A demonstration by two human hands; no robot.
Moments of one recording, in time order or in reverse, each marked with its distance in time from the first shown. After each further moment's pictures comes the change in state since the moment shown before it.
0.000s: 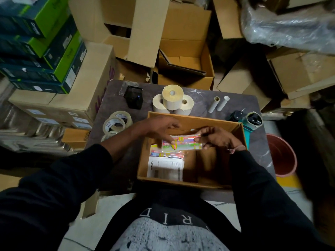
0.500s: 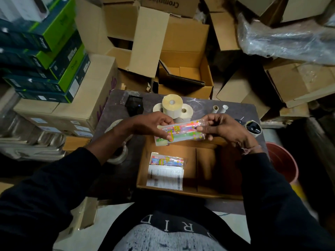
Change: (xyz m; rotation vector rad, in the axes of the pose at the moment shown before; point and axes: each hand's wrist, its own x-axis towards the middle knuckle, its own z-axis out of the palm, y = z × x) left_hand -0.030 0.012 -0.047 -0.341 0.040 0.066; right_hand -0.050 -0.068 -0.019 0.060 0.006 -0.375
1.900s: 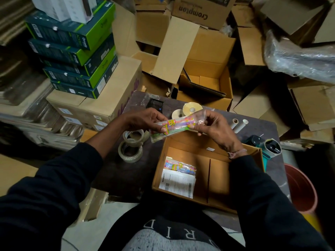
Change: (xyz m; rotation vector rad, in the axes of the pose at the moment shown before) left_hand -0.067 -0.041 -0.043 -0.362 0.096 -0.113; right_hand 0.062 -0.015 0.066 -0.054 -0.011 -0.386
